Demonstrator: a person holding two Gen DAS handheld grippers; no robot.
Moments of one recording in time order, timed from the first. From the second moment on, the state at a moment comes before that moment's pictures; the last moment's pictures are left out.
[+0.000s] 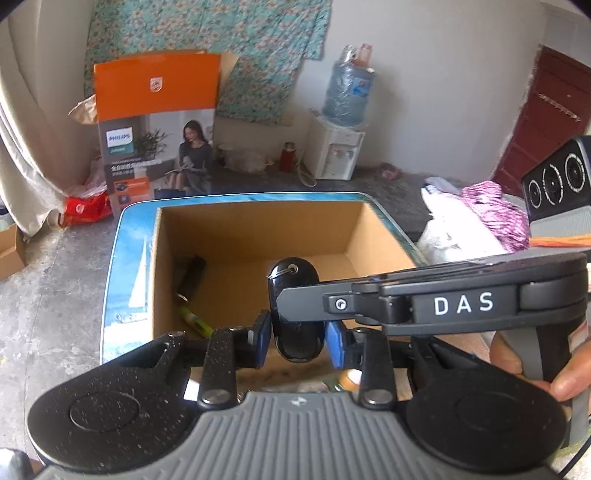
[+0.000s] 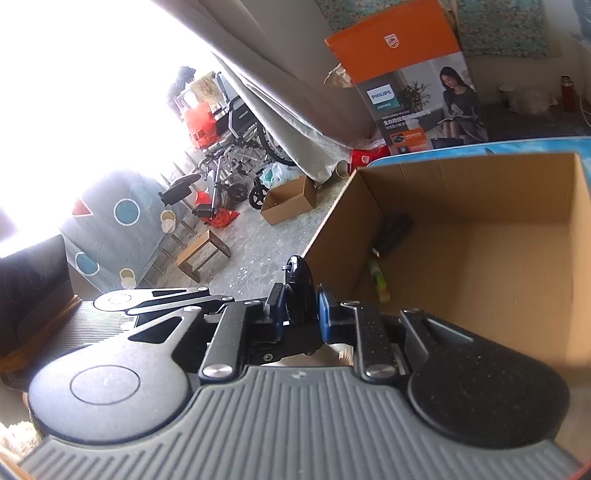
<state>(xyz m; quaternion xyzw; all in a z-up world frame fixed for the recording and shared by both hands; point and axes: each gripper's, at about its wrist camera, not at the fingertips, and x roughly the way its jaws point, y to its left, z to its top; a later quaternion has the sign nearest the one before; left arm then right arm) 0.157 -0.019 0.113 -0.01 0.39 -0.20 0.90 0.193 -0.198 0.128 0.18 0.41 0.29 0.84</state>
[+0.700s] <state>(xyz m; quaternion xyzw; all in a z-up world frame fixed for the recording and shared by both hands) 0.299 -0.017 0.024 0.01 0.57 -0.14 0.81 0.366 -0.166 -0.001 0.20 0.61 0.25 0.72</state>
